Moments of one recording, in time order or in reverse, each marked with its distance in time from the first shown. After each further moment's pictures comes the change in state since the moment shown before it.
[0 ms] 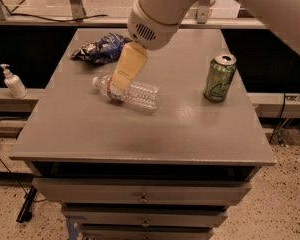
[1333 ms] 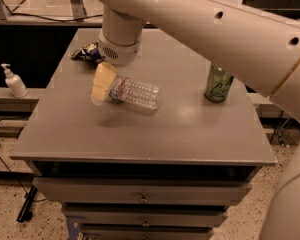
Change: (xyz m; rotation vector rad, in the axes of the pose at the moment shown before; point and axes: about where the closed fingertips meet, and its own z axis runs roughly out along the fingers) arm -0.024 -0.009 0.114 -0.056 0.164 0.035
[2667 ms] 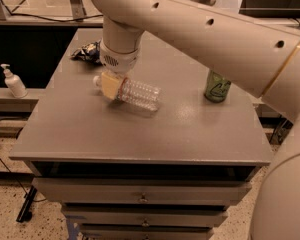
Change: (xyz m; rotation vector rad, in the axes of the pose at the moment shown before) arm 0.002 0.006 0.024 -0.033 0.030 -0.013
